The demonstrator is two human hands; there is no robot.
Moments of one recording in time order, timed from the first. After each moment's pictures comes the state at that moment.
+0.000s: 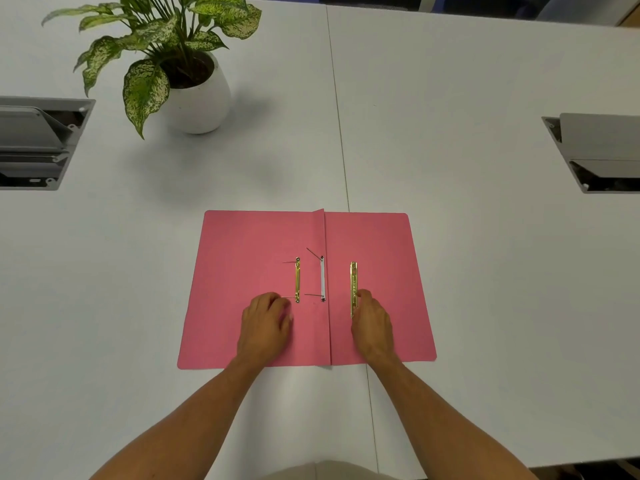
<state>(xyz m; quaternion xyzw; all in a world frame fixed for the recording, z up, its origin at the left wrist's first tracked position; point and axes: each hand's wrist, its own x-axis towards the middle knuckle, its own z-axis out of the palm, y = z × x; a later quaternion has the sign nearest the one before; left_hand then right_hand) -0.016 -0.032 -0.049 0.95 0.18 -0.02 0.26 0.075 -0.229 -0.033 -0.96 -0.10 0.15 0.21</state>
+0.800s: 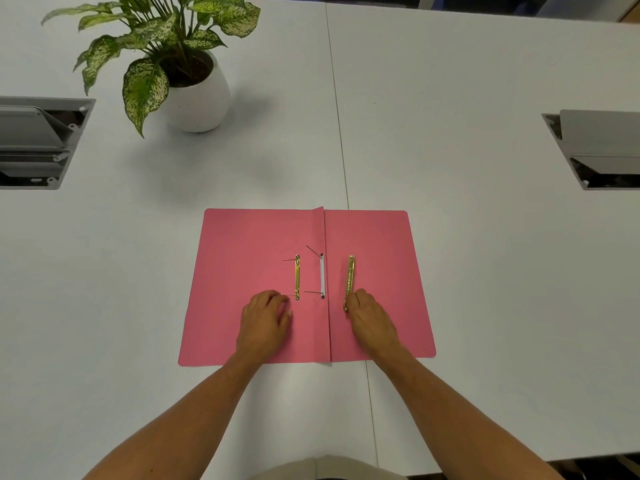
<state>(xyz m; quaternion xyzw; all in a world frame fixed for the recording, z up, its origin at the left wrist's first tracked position) -0.016 -0.029 -0.050 0.94 0.18 -0.02 0.28 0.081 -0.238 -0.031 -0.94 -0.31 0.14 0.07</state>
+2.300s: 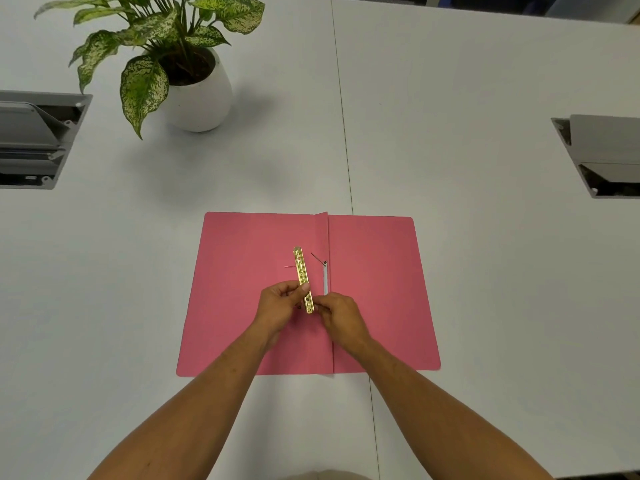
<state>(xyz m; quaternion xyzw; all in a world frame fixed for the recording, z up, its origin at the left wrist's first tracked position) 0.044 -0.040 -0.018 0.55 0.38 -0.03 0.75 0.089 -0.177 -0.023 -0.88 -0.26 0.22 0.33</state>
